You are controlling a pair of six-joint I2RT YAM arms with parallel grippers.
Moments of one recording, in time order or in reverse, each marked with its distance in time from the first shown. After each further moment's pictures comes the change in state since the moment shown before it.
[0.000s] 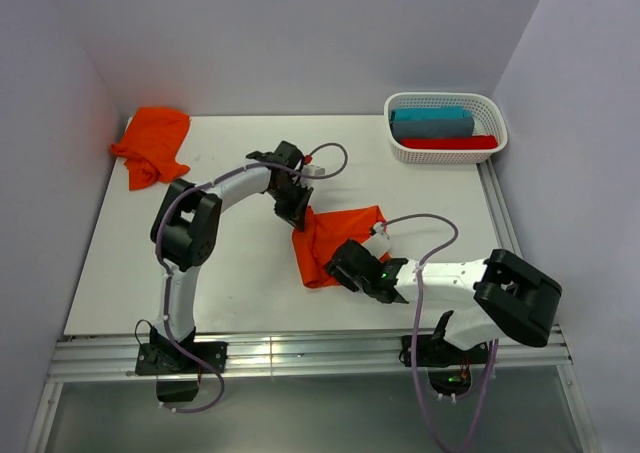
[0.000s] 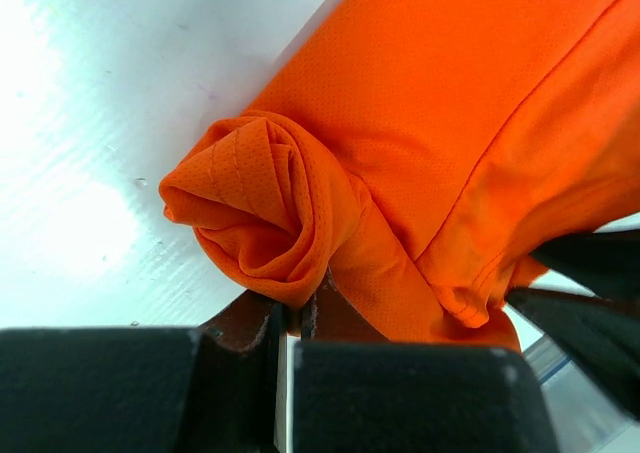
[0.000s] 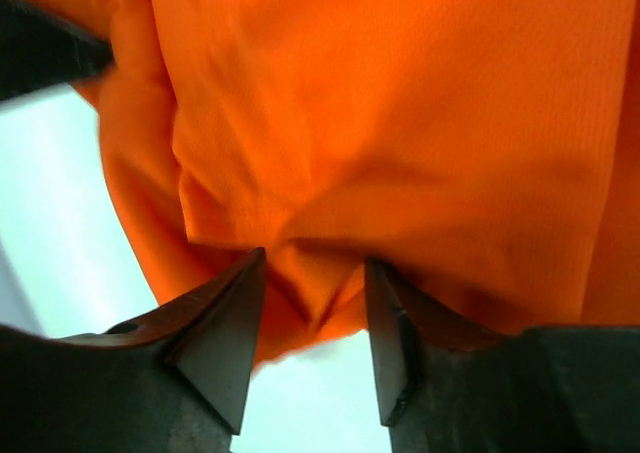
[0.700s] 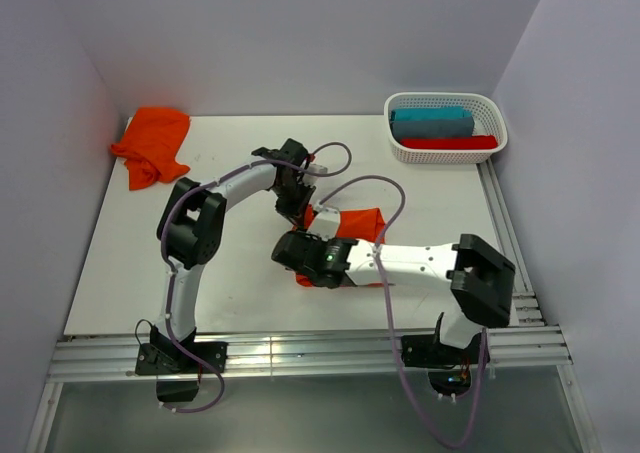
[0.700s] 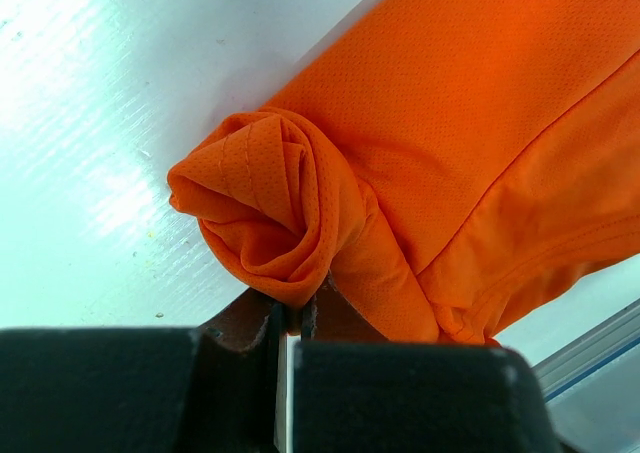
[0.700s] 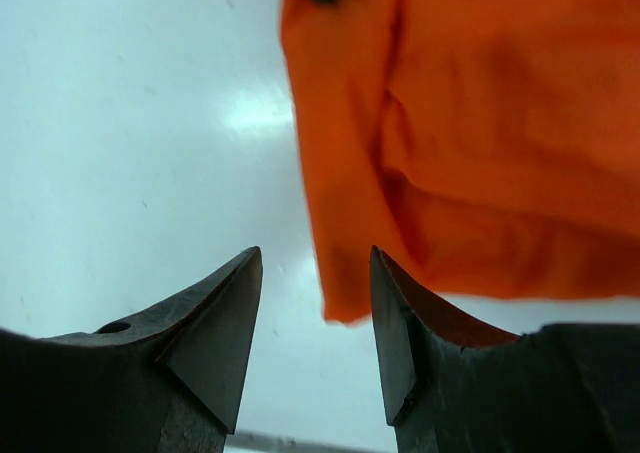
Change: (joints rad) left arm -0.022 0.046 0.093 -0.080 -0.092 -0.002; right arm 0.227 0.198 0.566 -0.552 0.216 -0.169
